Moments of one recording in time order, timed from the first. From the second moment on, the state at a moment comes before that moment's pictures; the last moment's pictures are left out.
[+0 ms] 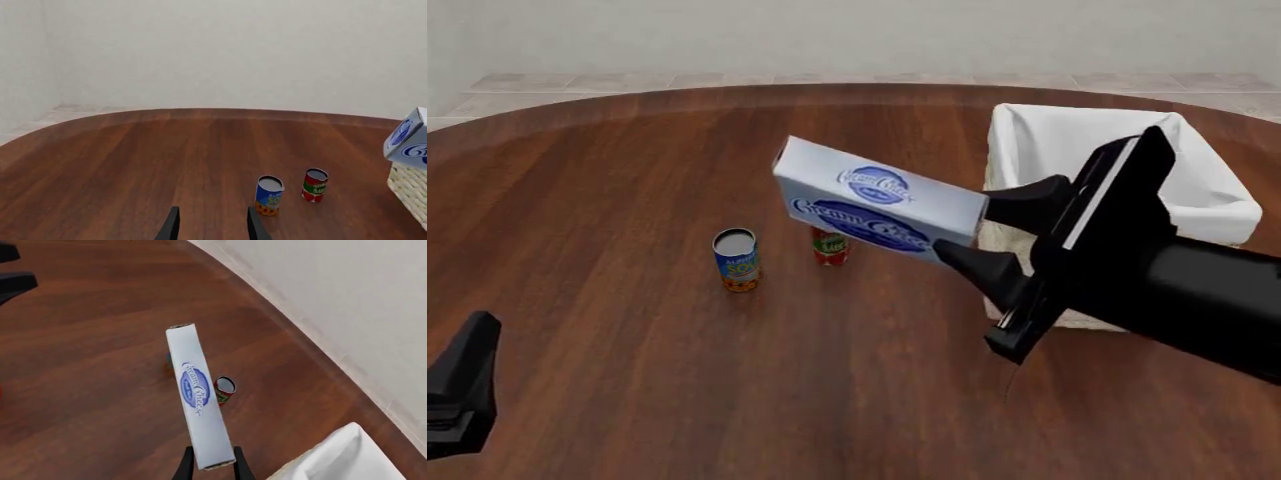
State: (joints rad) left arm 0.02 0.00 -0.01 -0.03 -0.05; right arm 0.74 0.94 -0.65 0.10 -0.40
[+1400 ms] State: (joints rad) left arm 0.03 0.00 -0.01 -0.03 -0.06; right arm 0.62 0.86 -0.80 0.22 -0.48
